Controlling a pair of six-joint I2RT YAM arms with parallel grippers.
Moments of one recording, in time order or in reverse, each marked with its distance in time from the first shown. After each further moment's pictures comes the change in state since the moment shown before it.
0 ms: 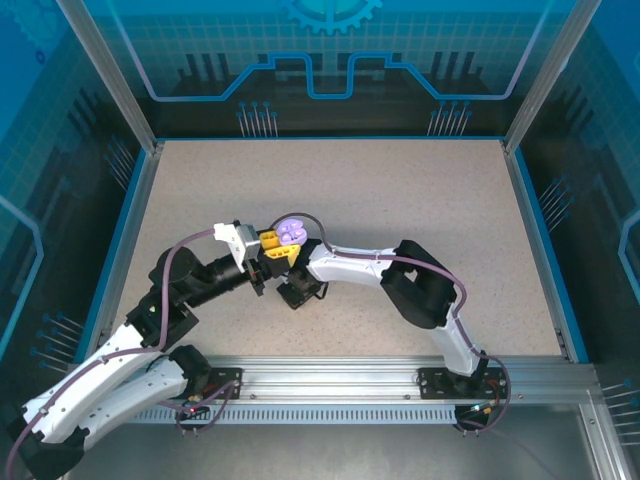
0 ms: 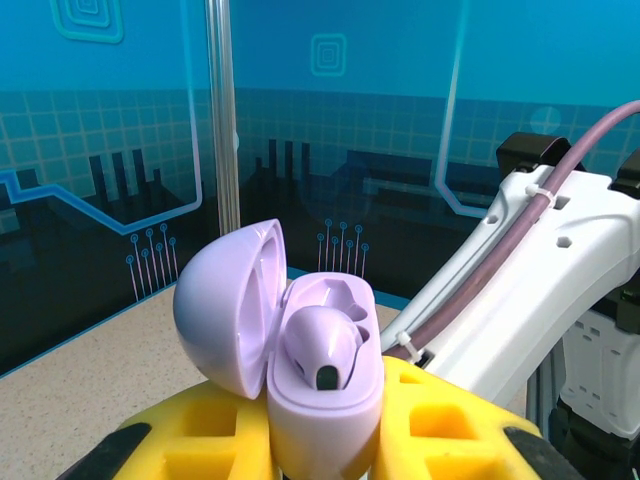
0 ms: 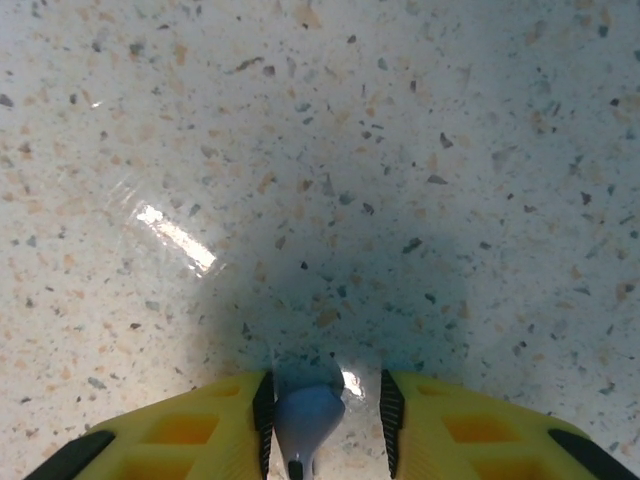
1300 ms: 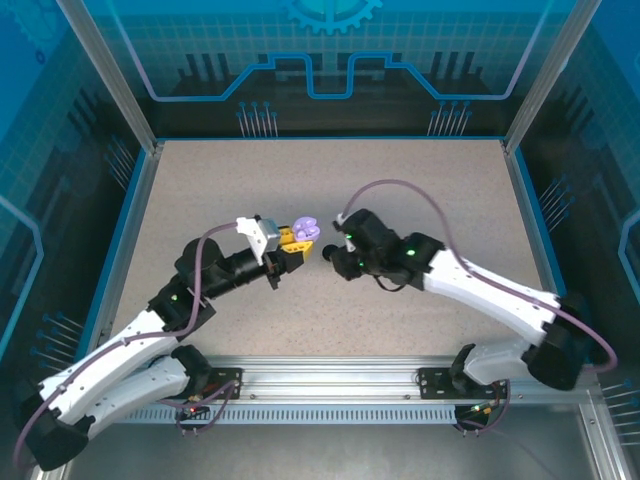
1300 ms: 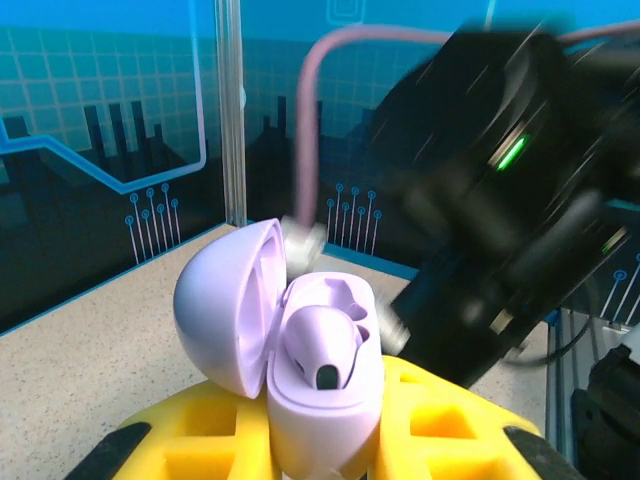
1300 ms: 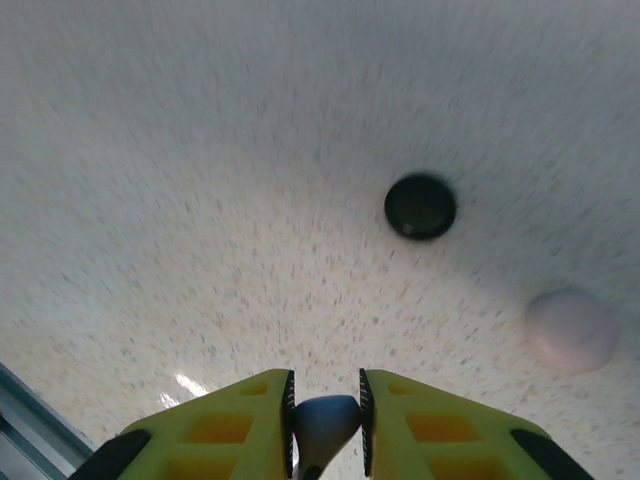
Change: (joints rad) left arm -0.001 0.153 -0.036 0.108 -0.015 0.003; right arm -0.161 -0.859 -0.447 0.157 0.074 0.109
